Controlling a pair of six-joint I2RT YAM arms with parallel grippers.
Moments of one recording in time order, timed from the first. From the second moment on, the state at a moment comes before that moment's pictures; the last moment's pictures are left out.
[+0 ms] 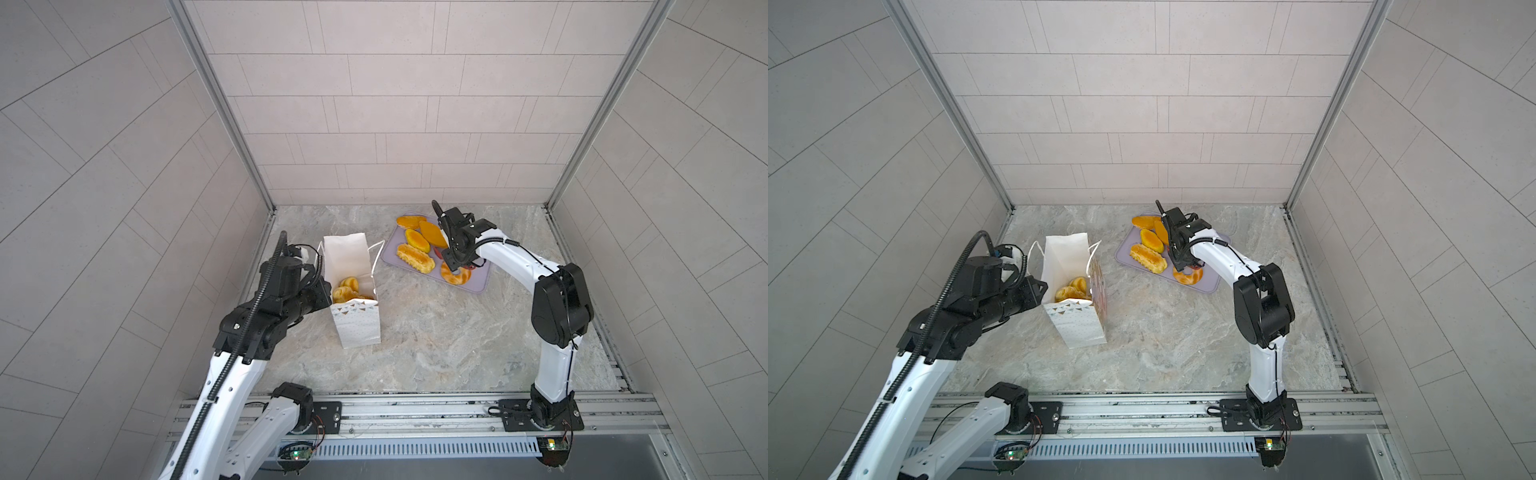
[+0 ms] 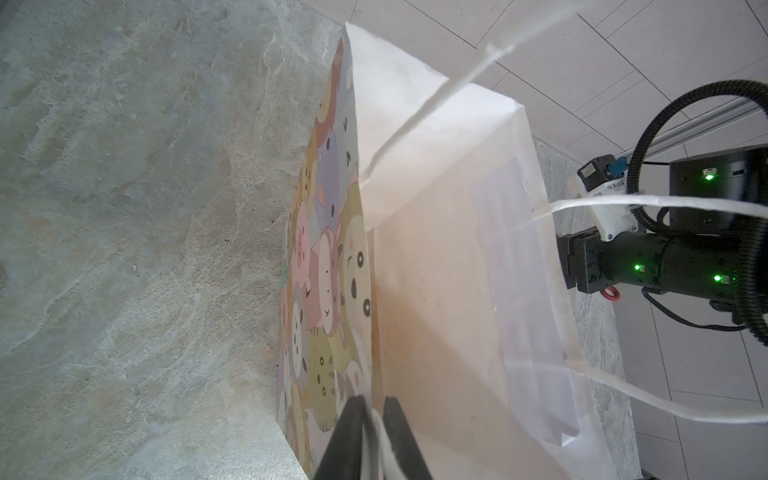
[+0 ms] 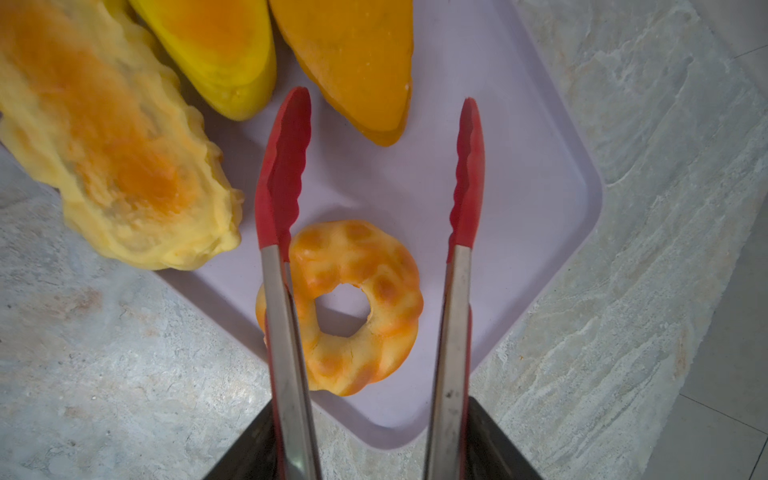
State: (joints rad) left arm -0.25 0.81 1.08 -0.99 0.10 -0.55; right arm 0.43 1.93 1.64 -0.92 0.28 -0.01
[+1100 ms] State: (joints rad) left arm -0.25 0.82 1.08 -0.99 0.10 -0.54; right arm 0.39 1.99 1.65 -0.86 0.21 -0.04
